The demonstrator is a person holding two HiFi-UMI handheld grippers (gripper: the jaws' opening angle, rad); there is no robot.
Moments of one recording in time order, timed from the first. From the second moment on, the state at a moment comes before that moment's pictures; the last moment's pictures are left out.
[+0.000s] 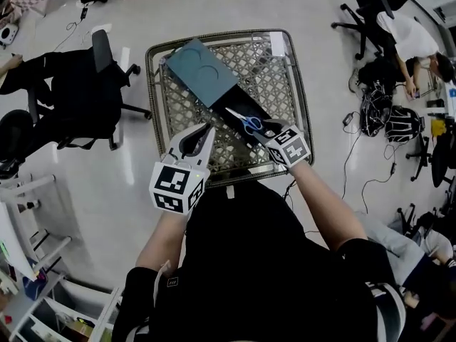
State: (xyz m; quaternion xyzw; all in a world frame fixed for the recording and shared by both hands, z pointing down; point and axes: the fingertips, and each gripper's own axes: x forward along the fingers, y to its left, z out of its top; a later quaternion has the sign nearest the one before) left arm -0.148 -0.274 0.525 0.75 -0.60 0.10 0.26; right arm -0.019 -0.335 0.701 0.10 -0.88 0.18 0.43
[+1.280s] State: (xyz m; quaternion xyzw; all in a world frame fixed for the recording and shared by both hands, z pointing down) left arm -0.193 -0.230 0.567 0.68 -0.65 0.08 0.32; right arm -0.017 -0.341 0.821 0.07 -0.76 0.10 0.63
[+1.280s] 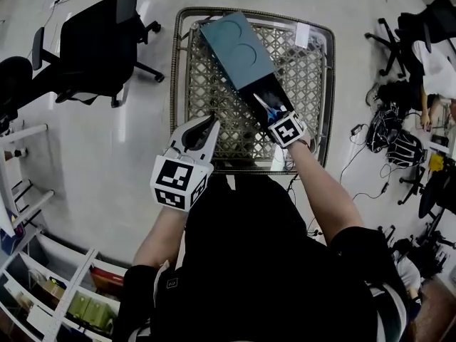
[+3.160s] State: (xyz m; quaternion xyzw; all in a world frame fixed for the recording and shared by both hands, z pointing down) left arm -0.140 -0.295 0.444 0.79 -0.58 0.10 0.16; right arm 0.048 -0.405 0.559 0.28 -0.91 0.21 0.24
